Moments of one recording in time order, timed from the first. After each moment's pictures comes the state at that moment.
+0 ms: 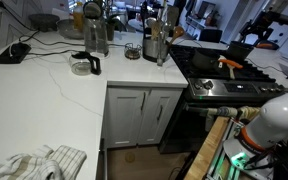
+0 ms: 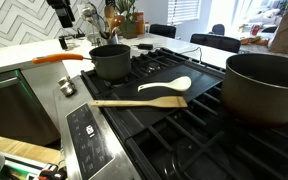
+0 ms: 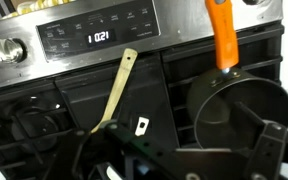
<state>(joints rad) -0.42 -0.50 -0.45 -2.15 -0.18 1.75 0.15</state>
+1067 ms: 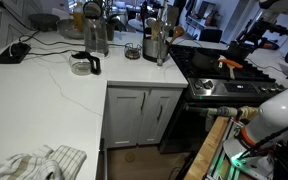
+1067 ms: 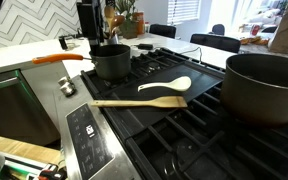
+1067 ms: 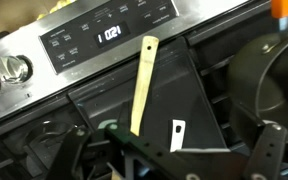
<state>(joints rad) -0.47 -0.21 -0.57 -2.01 -0.05 1.77 0.12</state>
